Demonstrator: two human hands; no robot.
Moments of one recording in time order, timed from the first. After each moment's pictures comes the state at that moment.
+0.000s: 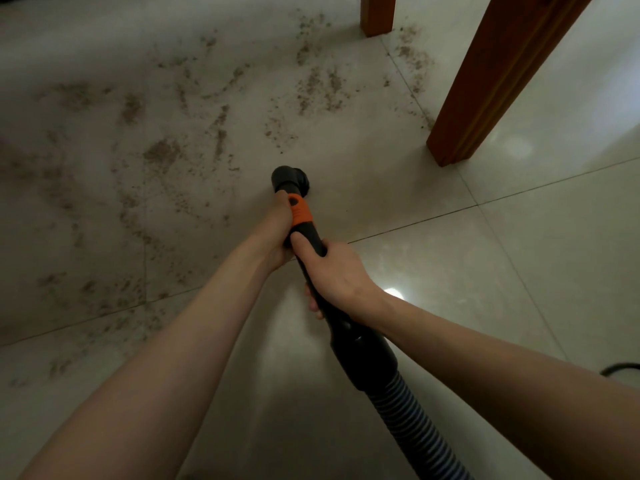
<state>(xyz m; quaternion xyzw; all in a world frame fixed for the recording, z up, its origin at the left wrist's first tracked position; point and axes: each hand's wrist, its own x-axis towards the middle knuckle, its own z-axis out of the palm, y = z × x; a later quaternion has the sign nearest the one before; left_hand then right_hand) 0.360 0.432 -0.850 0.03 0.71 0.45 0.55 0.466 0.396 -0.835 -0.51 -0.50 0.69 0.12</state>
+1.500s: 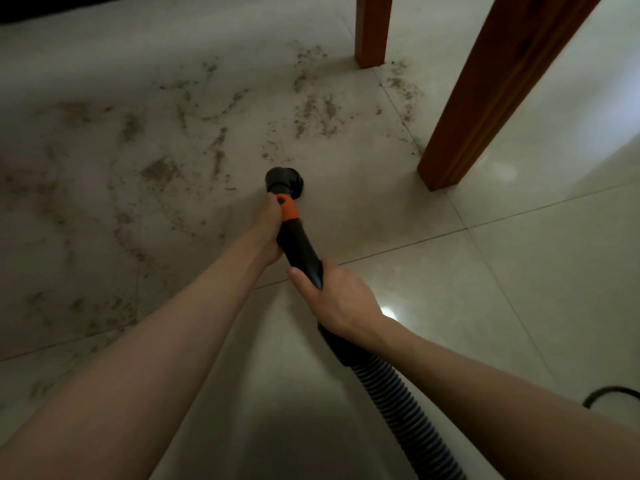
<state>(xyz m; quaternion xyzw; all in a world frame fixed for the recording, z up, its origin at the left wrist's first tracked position) 0.345 0.464 -0.856 0.05 0.70 0.48 0.52 0.474 0.399 -0.846 -0.53 -0.72 0.45 0.02</state>
